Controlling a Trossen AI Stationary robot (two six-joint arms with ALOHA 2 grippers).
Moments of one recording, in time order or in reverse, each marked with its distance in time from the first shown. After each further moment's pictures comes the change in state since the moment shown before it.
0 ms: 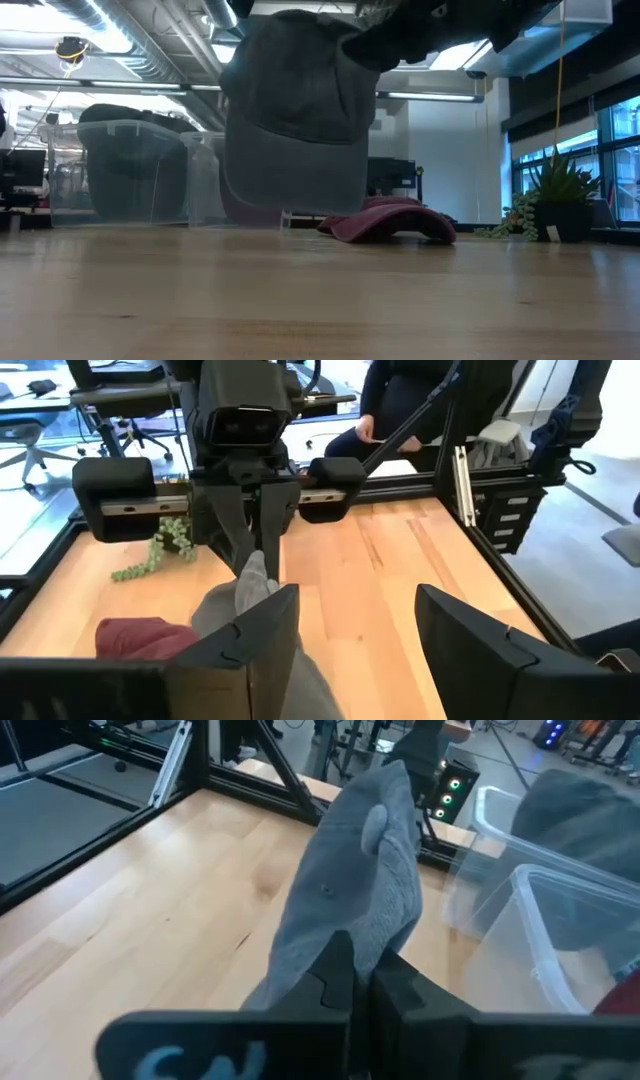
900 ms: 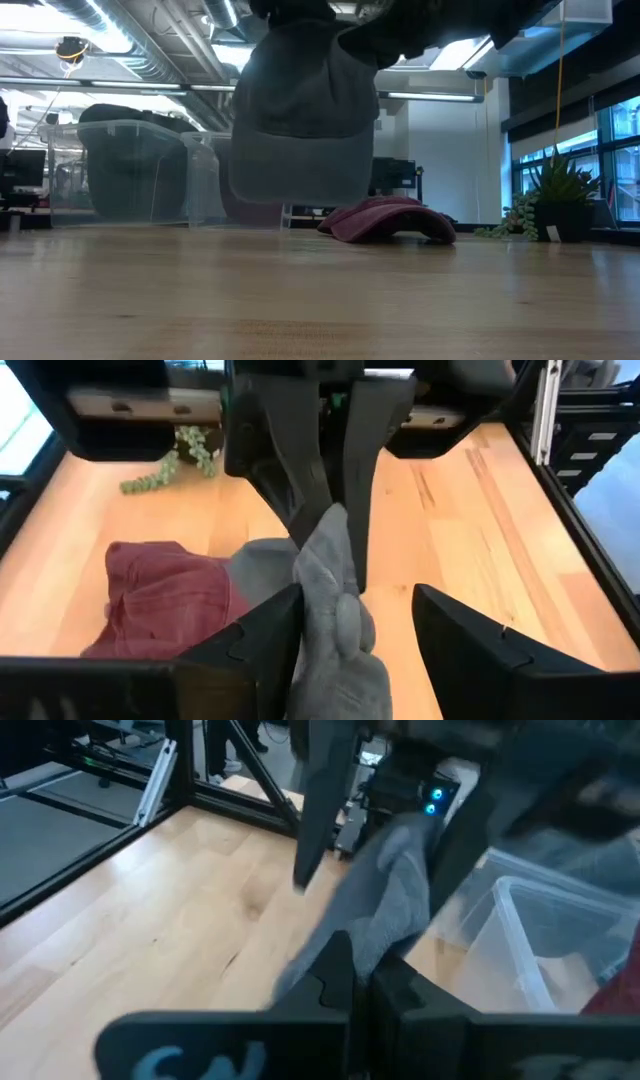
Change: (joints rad) left arm 0.098 0.307 0.274 -0.235 0.022 -0.022; right arm 0.016 0.000 0.000 0.044 0.043 0.029
